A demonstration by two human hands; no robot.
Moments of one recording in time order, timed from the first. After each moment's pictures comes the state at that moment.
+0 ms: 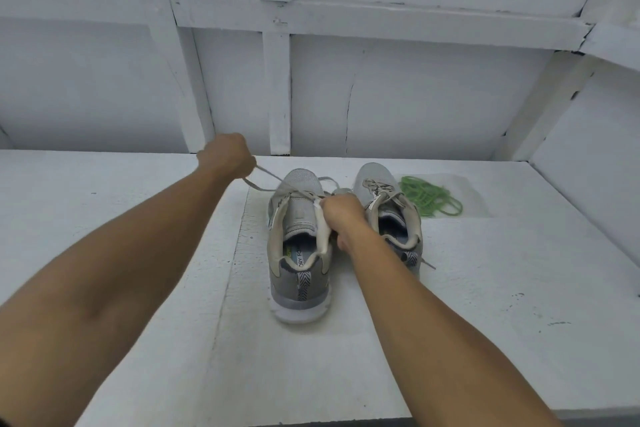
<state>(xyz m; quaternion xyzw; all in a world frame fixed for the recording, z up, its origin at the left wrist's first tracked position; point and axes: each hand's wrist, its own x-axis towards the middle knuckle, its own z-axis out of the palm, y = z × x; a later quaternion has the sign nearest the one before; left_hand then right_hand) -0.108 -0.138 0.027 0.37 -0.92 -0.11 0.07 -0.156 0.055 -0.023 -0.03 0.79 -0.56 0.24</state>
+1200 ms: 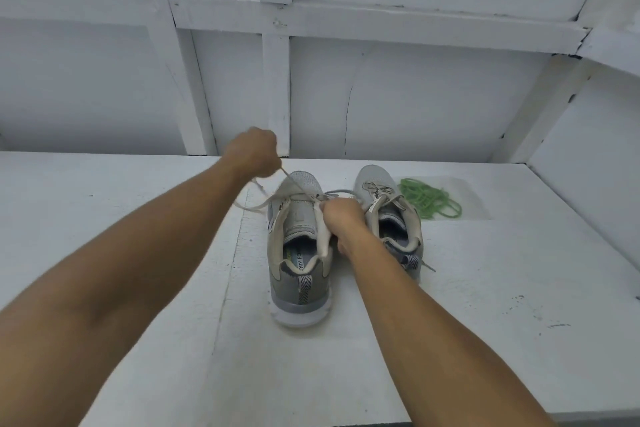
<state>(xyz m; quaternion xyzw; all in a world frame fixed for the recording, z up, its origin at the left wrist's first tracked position) -0.127 -0.108 0.045 0.26 -0.96 -0.04 0.03 -0.164 0.058 -0.020 -0.11 0.88 -0.40 0.24</state>
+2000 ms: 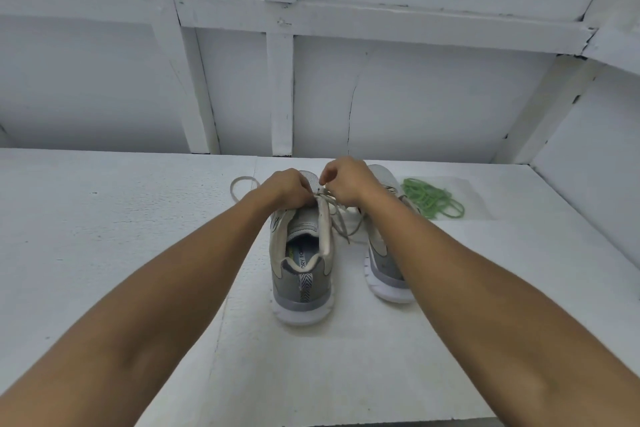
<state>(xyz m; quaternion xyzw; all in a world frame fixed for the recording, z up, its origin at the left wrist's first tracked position) -0.127 -0.069 -0.002 0.22 -0.94 -0.24 -0.03 -0.190 0.059 0.028 -0.33 0.90 -0.26 0.13</state>
